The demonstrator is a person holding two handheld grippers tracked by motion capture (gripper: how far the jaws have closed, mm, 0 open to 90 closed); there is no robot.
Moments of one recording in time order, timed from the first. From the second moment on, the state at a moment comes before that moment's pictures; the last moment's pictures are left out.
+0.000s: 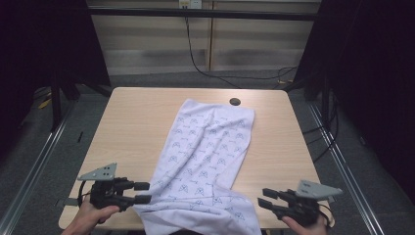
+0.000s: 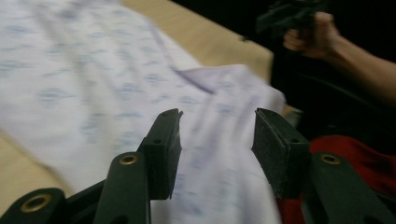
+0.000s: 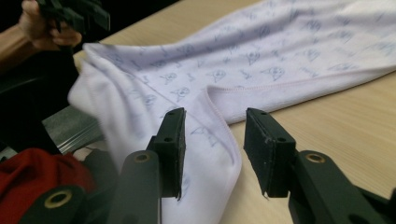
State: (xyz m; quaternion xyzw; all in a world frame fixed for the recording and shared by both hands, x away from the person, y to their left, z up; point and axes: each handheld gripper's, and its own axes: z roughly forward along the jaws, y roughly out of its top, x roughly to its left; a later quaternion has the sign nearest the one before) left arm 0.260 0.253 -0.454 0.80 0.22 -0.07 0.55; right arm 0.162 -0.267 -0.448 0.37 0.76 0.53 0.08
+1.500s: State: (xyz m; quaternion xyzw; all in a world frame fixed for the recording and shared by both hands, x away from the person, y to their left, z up) left arm 0.320 0.231 -0.496 0.83 0.33 0.01 0.44; right arm 0.245 -0.233 -0.480 0.40 0.79 0.45 0.09
